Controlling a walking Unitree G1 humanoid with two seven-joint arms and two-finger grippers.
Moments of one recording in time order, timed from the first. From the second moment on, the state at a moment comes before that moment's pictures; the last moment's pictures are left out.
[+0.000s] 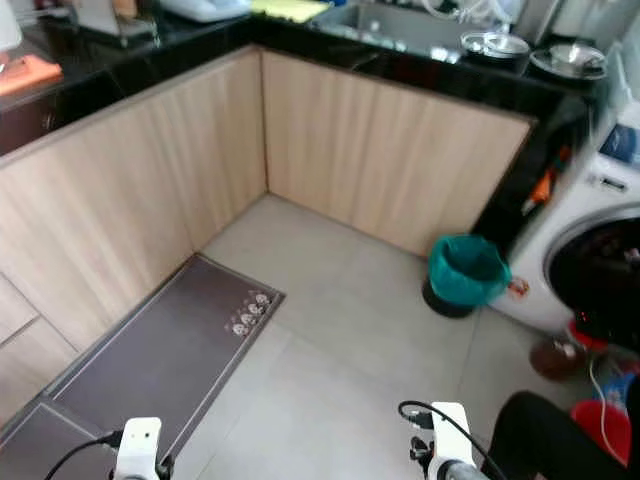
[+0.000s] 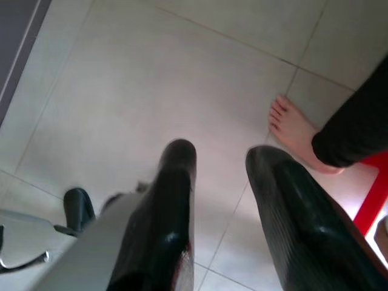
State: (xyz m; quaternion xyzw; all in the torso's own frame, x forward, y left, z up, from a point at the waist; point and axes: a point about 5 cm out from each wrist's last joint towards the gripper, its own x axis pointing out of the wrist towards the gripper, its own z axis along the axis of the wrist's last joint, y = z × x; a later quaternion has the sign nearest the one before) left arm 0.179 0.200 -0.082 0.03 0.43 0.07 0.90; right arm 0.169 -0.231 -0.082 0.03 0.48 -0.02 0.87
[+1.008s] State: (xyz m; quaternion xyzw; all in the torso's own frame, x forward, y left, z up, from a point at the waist) left arm 0.188 0.192 -0.079 0.01 0.41 0.08 0.91; right arm 0.175 -0.240 -0.077 0.00 0.49 0.00 0.87
